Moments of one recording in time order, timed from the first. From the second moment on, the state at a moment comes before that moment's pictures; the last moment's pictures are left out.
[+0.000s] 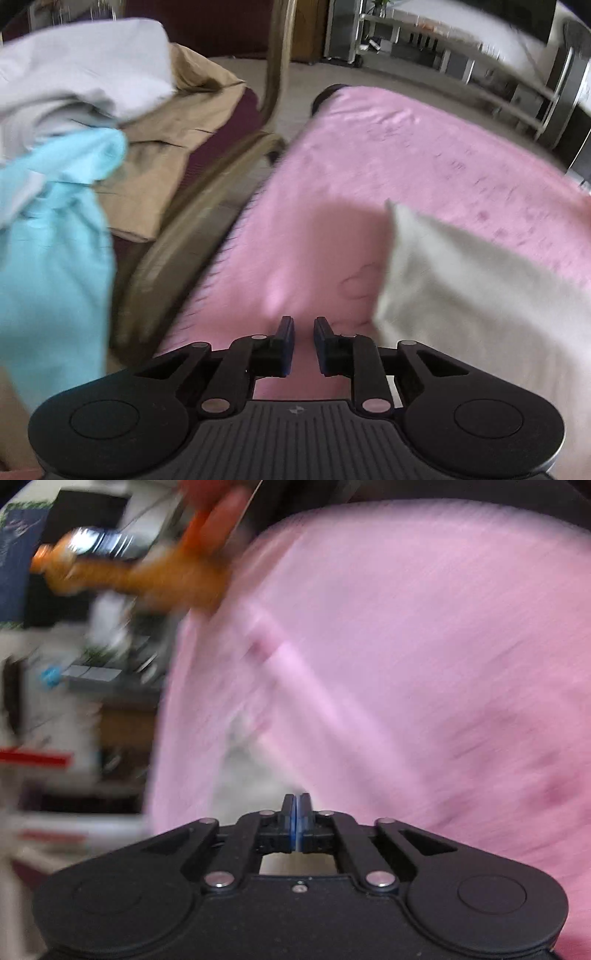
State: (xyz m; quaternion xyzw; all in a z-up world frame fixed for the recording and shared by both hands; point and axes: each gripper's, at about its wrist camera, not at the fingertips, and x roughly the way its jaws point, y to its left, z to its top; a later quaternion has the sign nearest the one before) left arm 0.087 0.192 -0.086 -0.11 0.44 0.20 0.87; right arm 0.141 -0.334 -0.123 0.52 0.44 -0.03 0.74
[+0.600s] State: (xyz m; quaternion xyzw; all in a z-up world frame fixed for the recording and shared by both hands) left arm 0.048 0.124 -0.083 -0.05 0.45 0.09 0.89; right arm 0.105 -0.291 -0.094 0.40 0.48 0.09 0.78
